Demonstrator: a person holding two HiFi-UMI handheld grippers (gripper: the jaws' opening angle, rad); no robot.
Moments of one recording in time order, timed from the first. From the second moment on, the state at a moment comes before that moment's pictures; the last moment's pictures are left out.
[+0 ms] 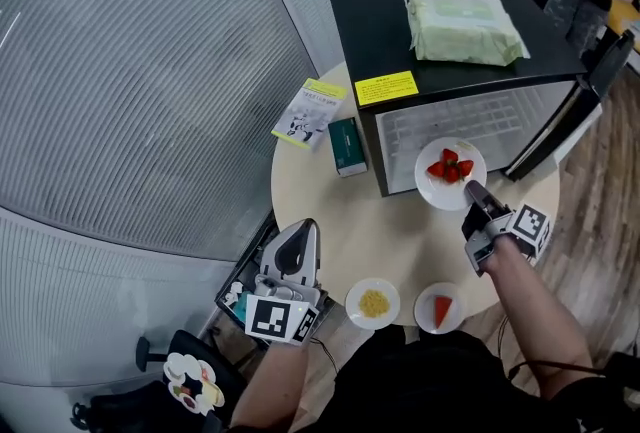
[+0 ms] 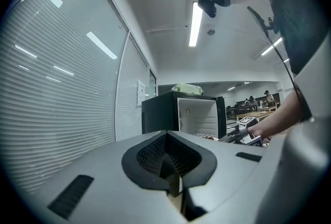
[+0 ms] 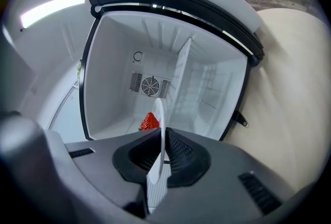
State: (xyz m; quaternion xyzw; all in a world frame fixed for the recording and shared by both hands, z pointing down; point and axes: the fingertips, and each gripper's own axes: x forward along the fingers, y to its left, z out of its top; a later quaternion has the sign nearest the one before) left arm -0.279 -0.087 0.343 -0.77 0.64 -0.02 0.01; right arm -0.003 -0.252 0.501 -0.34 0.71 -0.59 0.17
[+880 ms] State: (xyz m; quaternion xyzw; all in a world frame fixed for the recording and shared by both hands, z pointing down) left arm -0.339 -0.106 0.372 -0.76 0.65 -0.02 -0.03; right arm -0.066 -0.300 0.520 -0.38 0.66 -0.62 0.18
